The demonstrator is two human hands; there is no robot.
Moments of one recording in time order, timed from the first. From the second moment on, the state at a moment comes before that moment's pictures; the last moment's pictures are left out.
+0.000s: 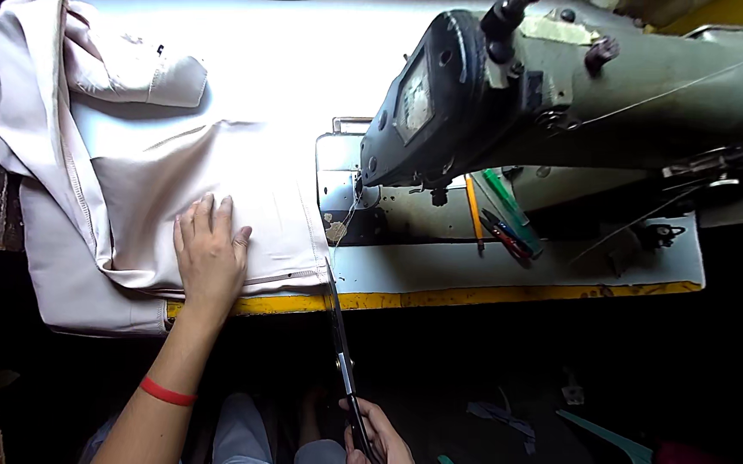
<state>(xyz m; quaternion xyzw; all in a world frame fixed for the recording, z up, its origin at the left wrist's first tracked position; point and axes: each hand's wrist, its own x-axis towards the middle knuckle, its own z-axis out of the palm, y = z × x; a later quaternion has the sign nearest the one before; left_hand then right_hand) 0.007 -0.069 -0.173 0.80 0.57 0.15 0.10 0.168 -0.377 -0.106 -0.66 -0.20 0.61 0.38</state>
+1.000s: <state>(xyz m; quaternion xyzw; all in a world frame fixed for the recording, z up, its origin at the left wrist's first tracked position) 0.011 -0.070 -0.187 0.79 0.59 0.16 0.06 0.167 -0.354 -0.120 -0.71 -0.21 0.57 0.36</state>
